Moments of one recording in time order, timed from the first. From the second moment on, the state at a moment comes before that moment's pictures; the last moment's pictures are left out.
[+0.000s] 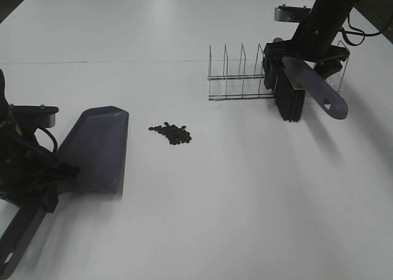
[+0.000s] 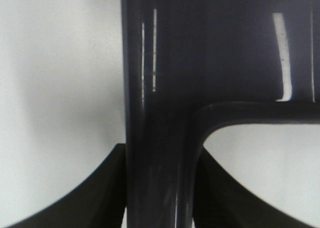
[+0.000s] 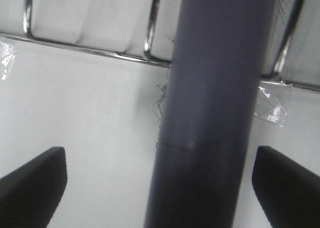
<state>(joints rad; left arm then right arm) -0.37 1.78 -0.84 -0.04 0.67 -0.26 0.07 2.43 -2.09 0.13 1.22 -0.12</state>
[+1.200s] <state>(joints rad) -0.37 1.78 -0.84 -0.04 0.67 -0.26 0.06 2.41 -2.08 0.10 1.22 -0.04</state>
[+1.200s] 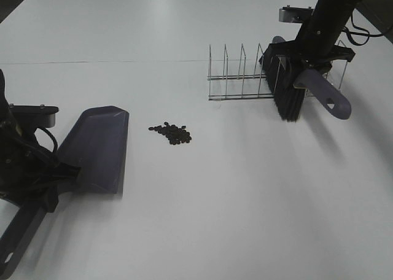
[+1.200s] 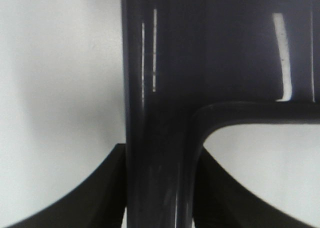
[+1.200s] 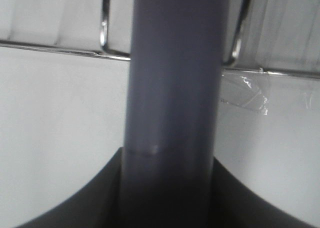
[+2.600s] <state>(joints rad) -0.42 1.99 -1.06 0.00 0.70 -0.23 0.32 1.94 -1.46 -0.23 1.04 0.20</state>
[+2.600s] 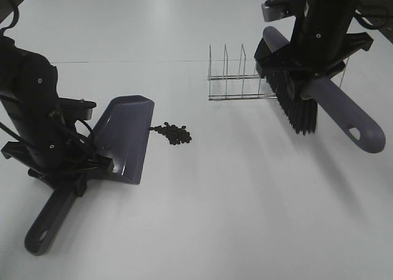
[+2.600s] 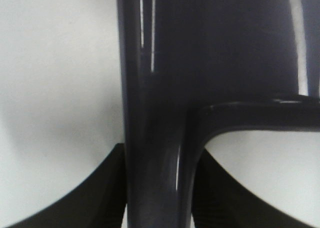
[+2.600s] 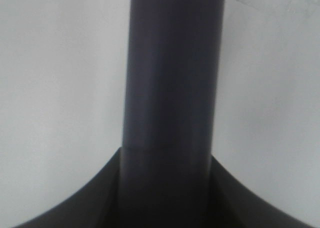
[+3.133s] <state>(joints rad) -0.43 2.03 -1.11 0.03 0.77 -0.26 0.34 2.04 -1.46 -0.28 1.01 0.23</state>
